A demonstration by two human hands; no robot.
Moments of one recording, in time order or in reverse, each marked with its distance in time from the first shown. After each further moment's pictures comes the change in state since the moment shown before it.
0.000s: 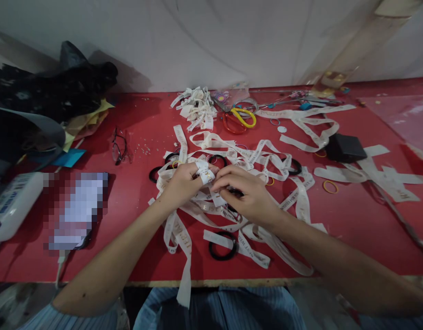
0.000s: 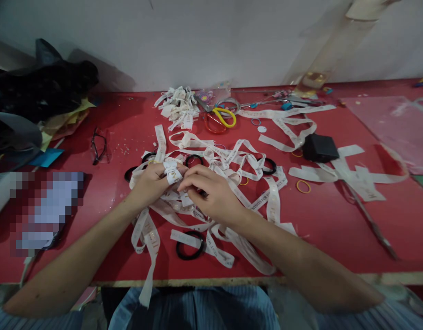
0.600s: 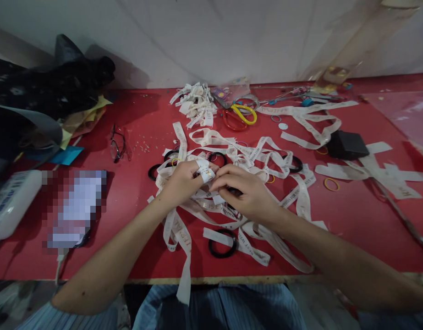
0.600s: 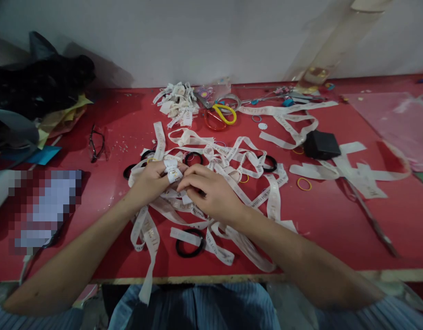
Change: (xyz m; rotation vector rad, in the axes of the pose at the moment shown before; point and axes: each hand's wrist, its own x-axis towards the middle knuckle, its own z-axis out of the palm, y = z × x) left_hand 0.001 -0.001 0.000 0.071 -0.023 0.046; right_hand -0.001 0.002 0.001 -0.020 -0.055 0.004
